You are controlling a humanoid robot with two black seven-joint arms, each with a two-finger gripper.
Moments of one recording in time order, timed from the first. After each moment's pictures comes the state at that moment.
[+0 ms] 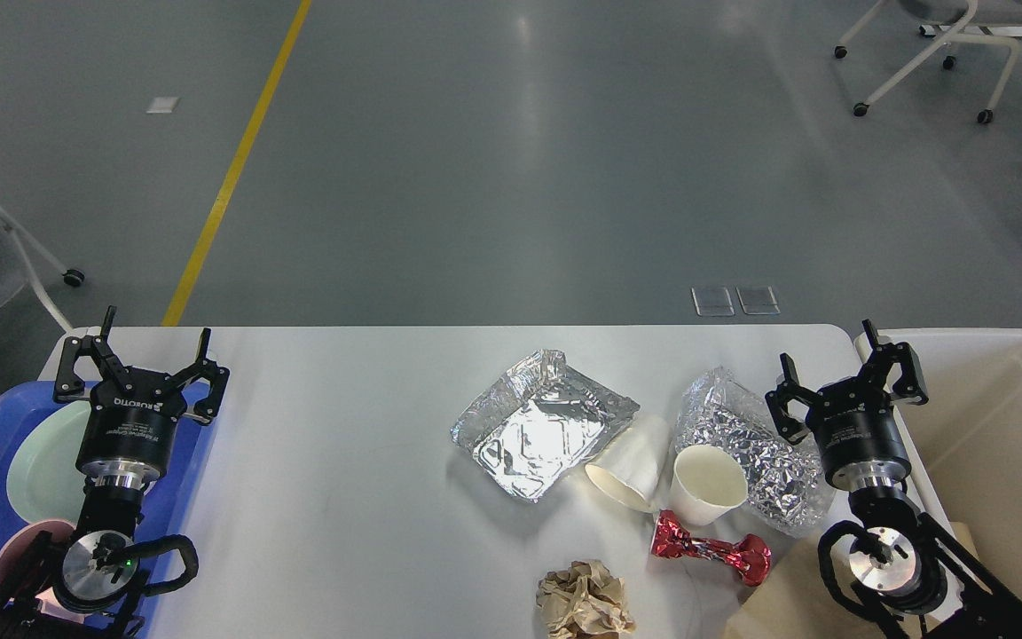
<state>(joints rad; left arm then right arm) -0.20 0.12 -1.52 -0.87 0.21 -0.55 -0.24 0.16 -0.20 1.20 1.00 -0.26 0.18 0.44</state>
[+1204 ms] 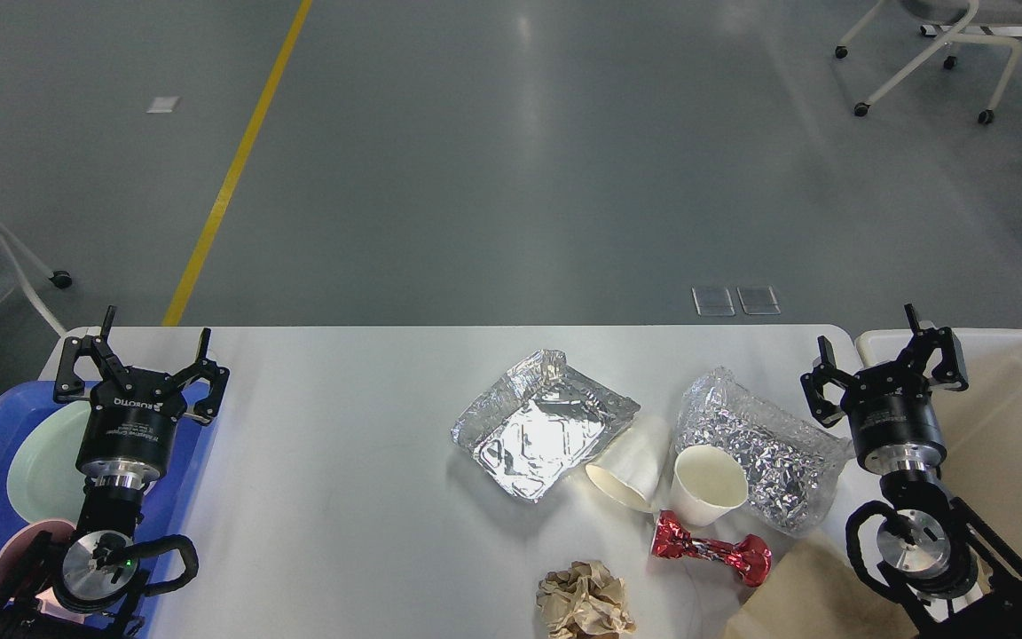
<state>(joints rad) -0.20 0.12 -1.52 -0.87 0.21 -0.55 -0.24 0.18 -0.22 1.27 0.97 -0.27 0.18 0.43</state>
